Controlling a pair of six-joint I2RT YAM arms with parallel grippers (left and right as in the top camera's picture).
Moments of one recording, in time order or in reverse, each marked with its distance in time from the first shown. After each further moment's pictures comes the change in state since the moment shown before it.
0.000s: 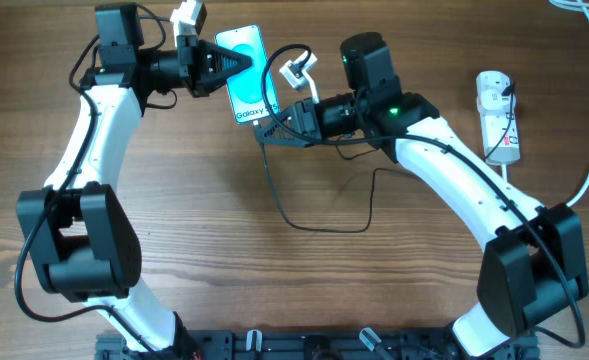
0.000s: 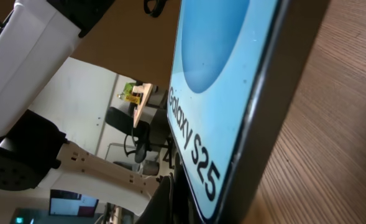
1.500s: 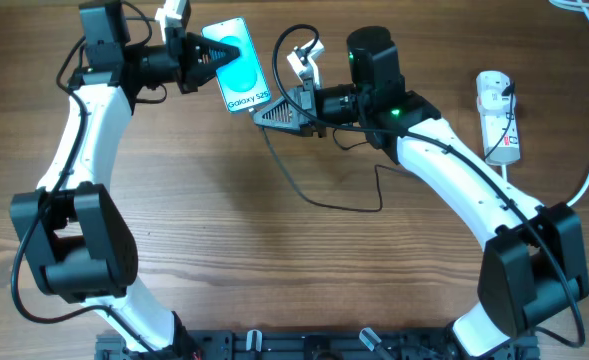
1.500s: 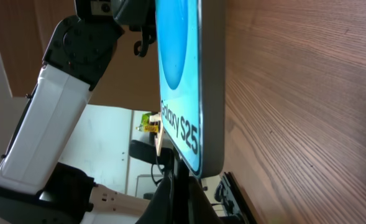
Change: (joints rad) left arm 0.036 0.000 0.015 0.022 -0.071 -0.122; right arm -0.006 0.000 -0.021 0.206 0.070 0.392
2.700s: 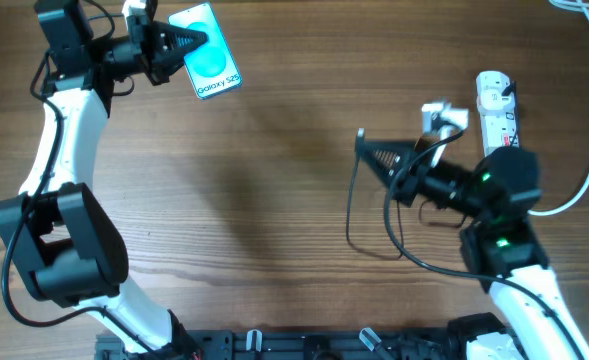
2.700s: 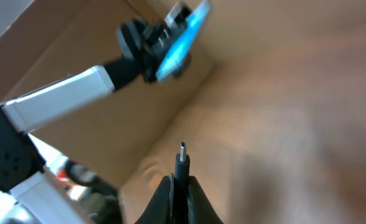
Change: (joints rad) left arm 0.110 0.000 -0.008 0.255 0.087 -0.291; right arm -0.266 -0.790 -0.752 0.349 0.223 -0.191
